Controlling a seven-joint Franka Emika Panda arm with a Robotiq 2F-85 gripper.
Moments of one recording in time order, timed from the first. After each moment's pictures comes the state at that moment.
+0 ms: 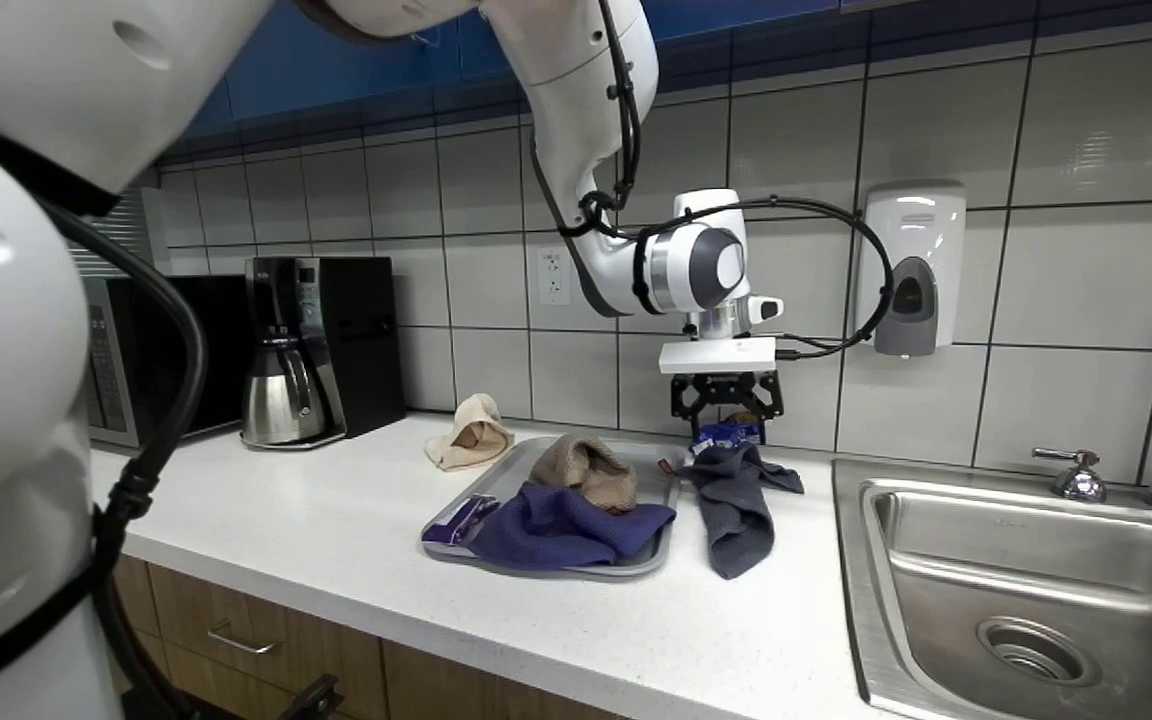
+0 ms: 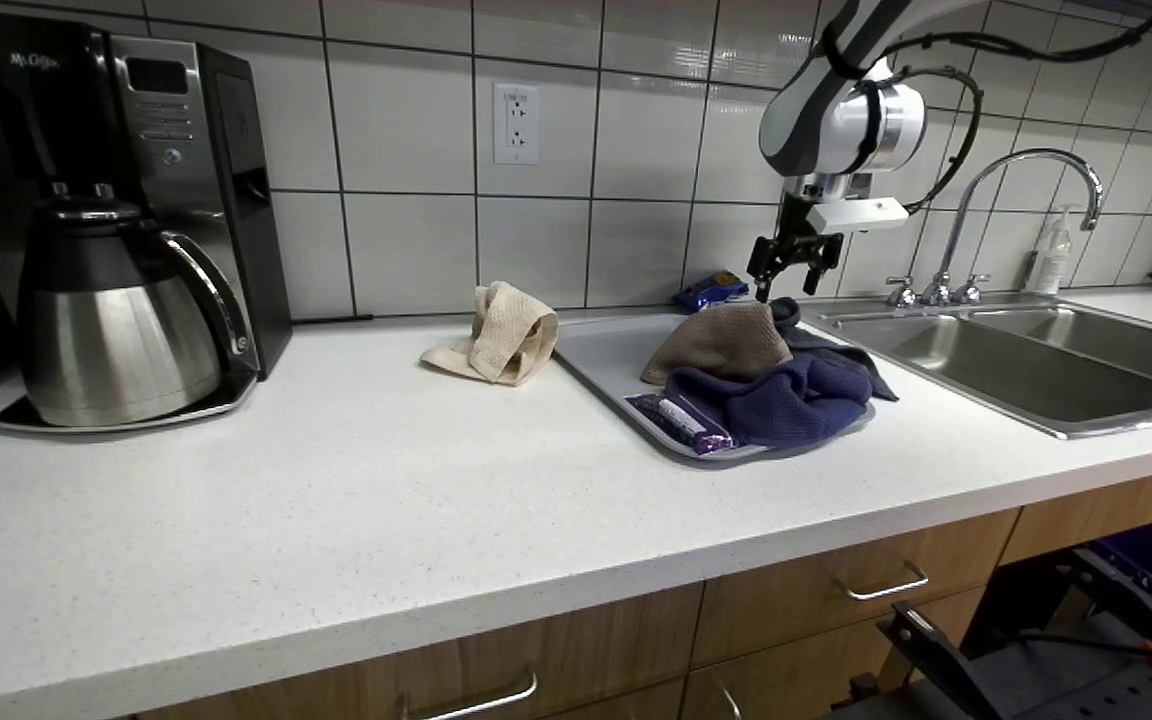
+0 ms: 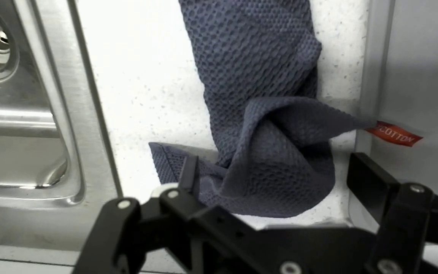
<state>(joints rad) -0.20 0.62 -0.06 -1.73 -0.04 2.57 -0.29</state>
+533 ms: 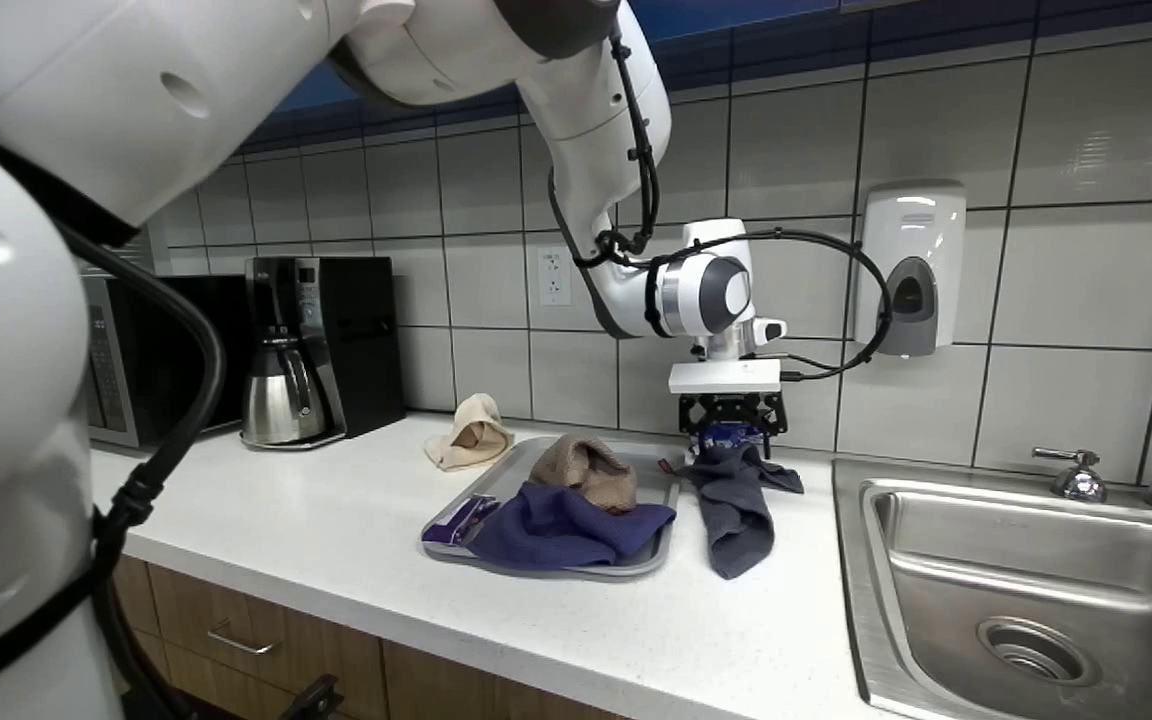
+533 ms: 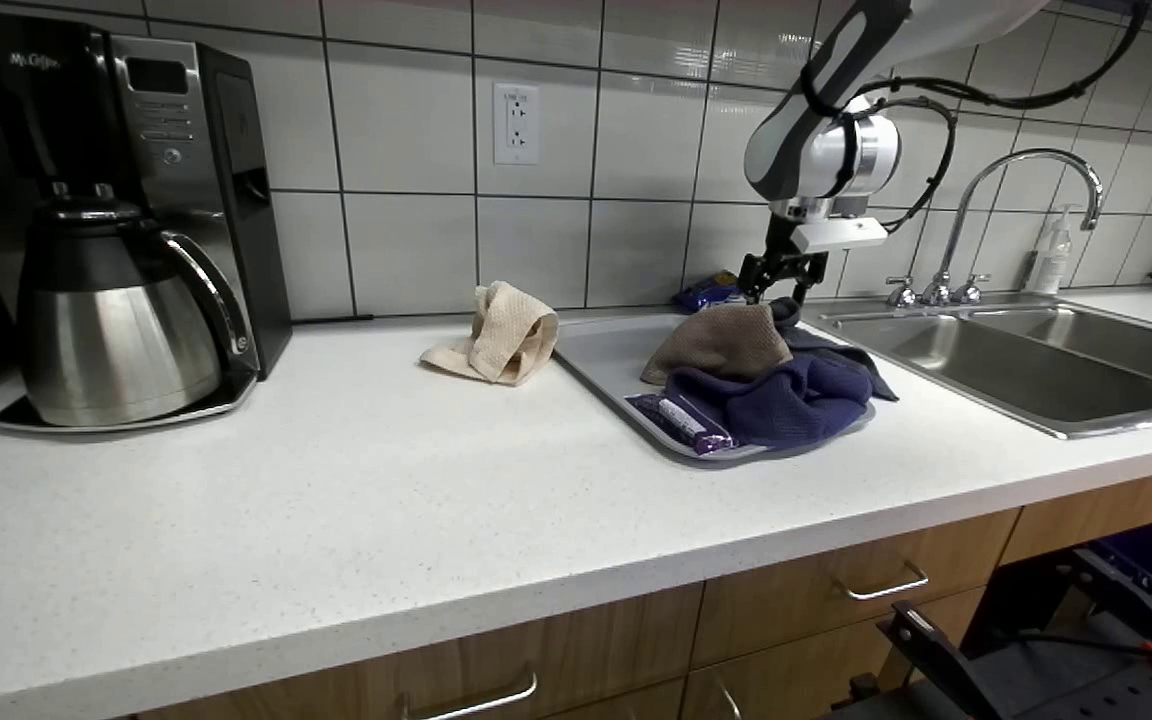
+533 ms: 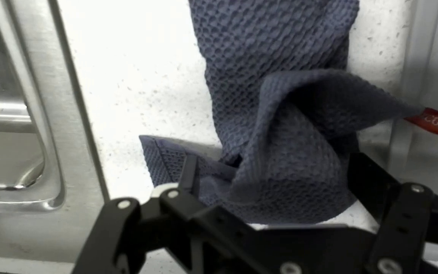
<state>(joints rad) -0.20 0.76 -0.06 -1.58 -0.04 2.55 -0.29</state>
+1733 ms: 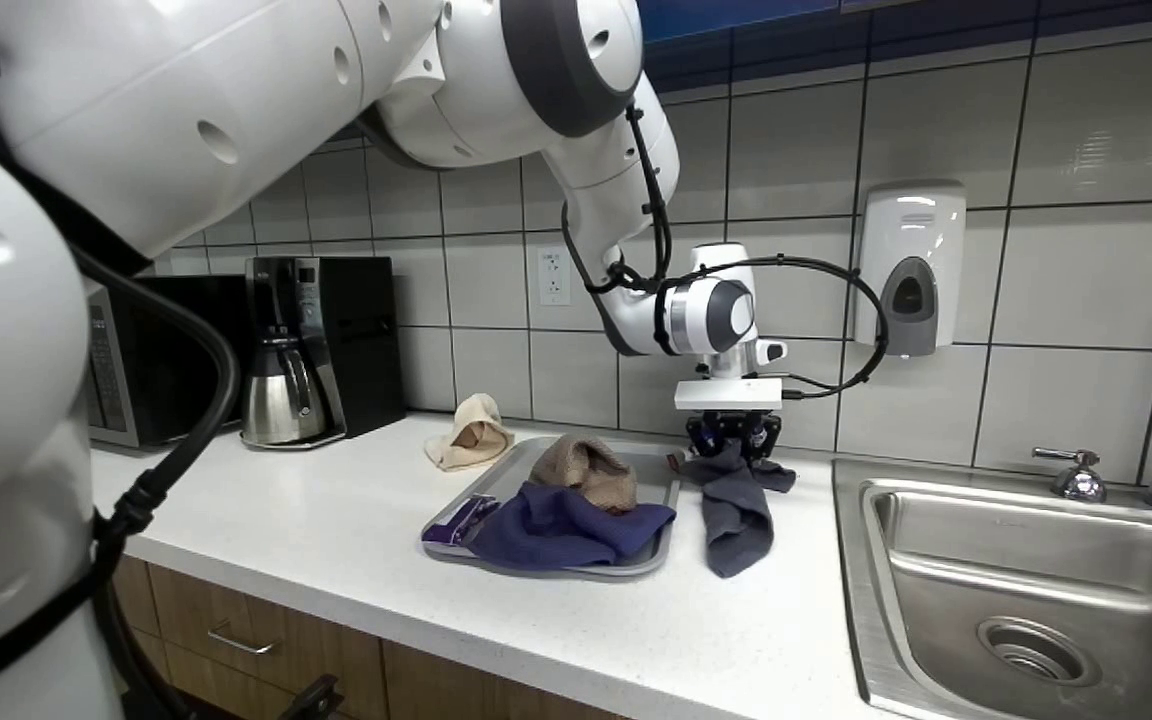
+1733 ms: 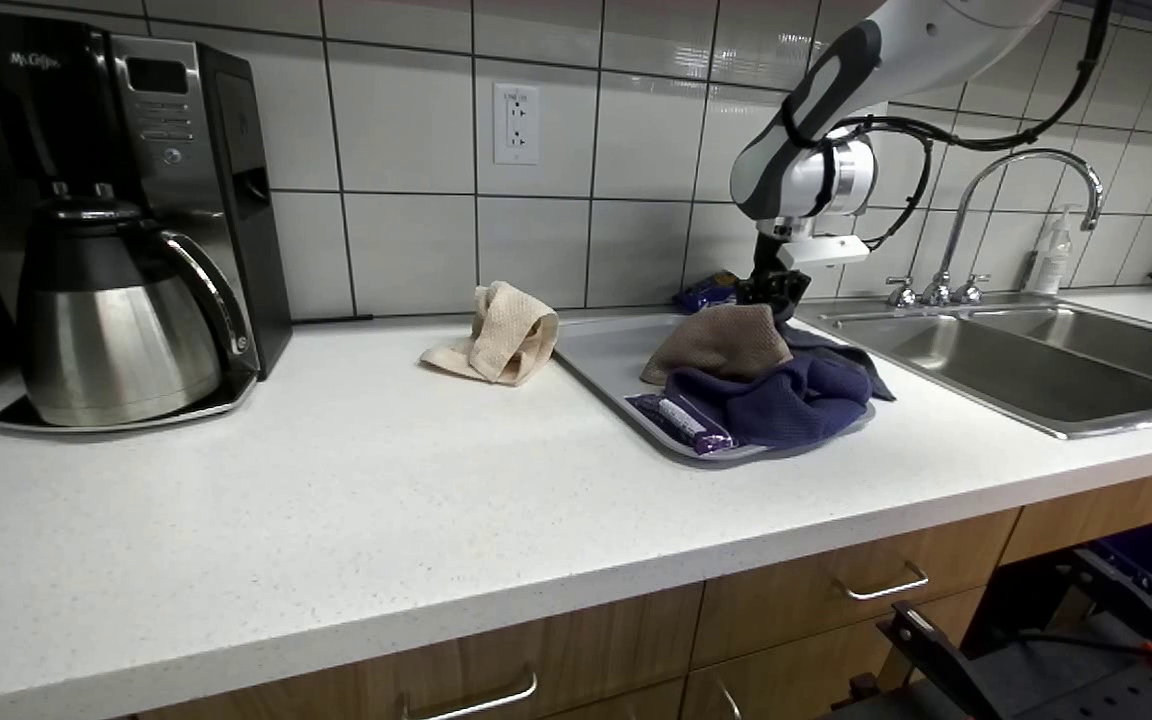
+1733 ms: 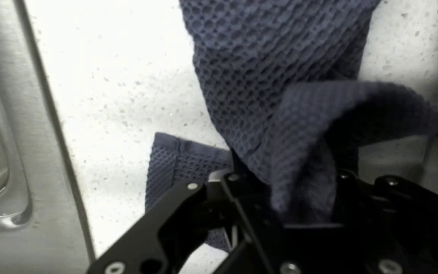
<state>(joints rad) -0.20 0.89 -0.06 -1.41 -0.04 2.47 -0.29</state>
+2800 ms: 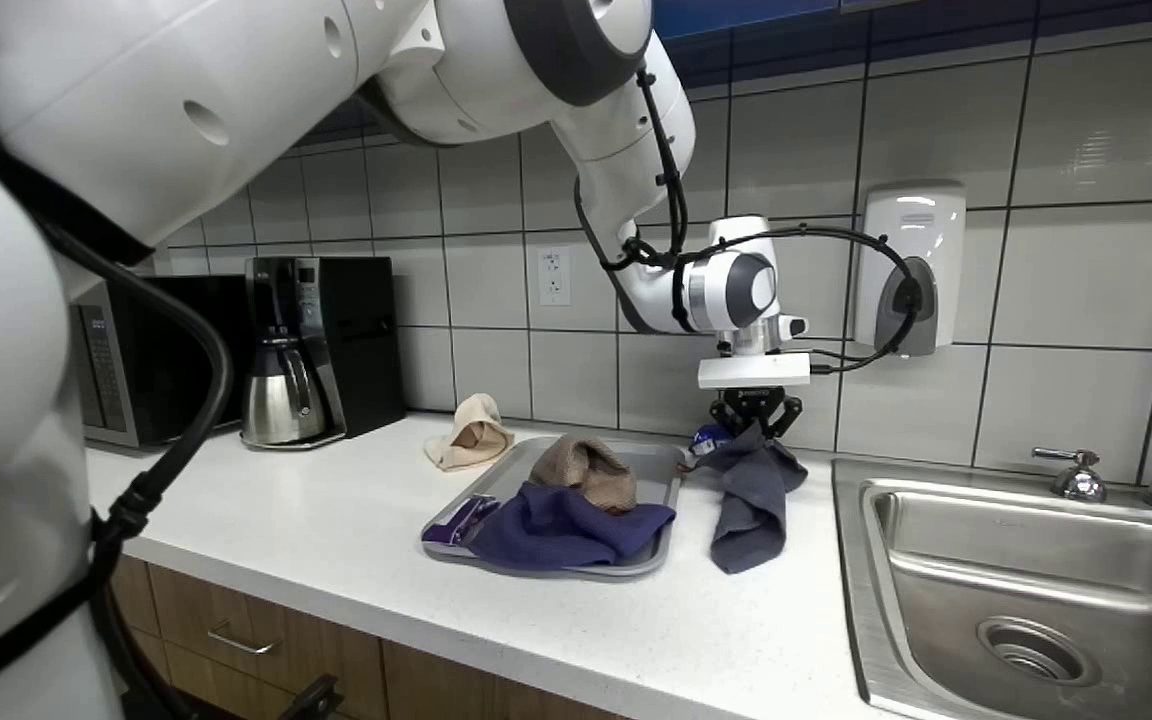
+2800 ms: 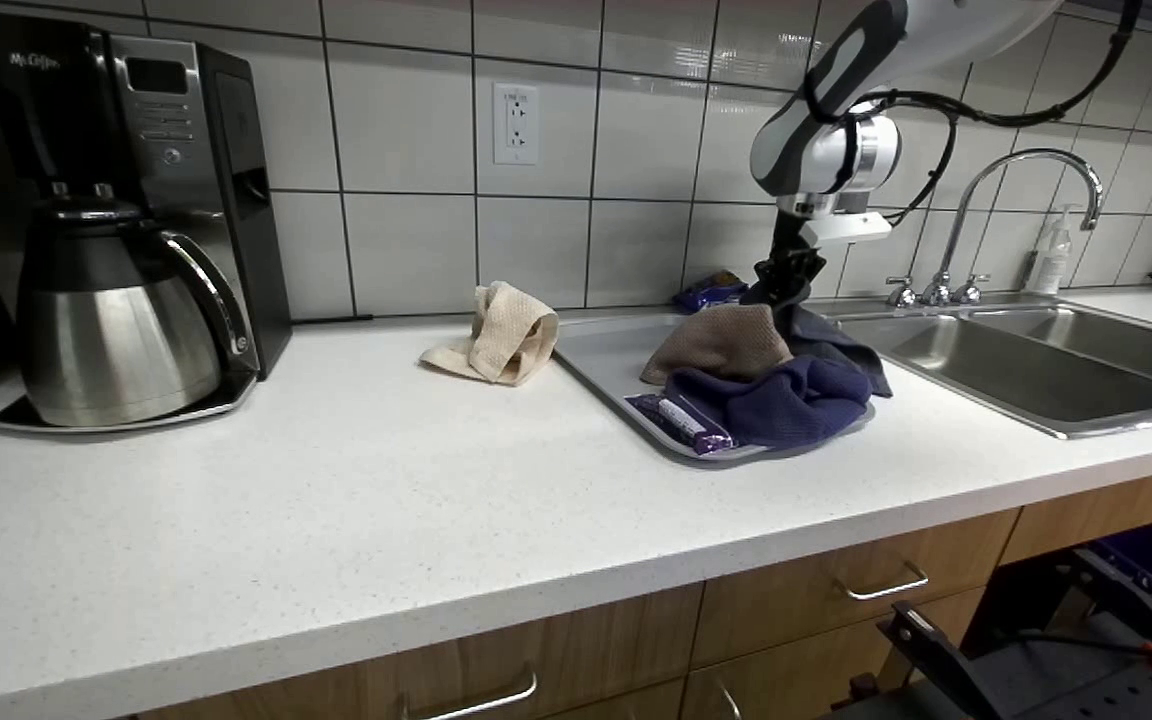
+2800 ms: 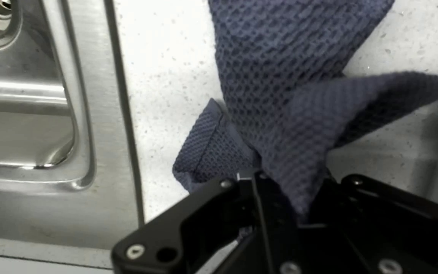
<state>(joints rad) -0.23 0.84 -0.06 -1.41 -0.04 2.46 -0.34</state>
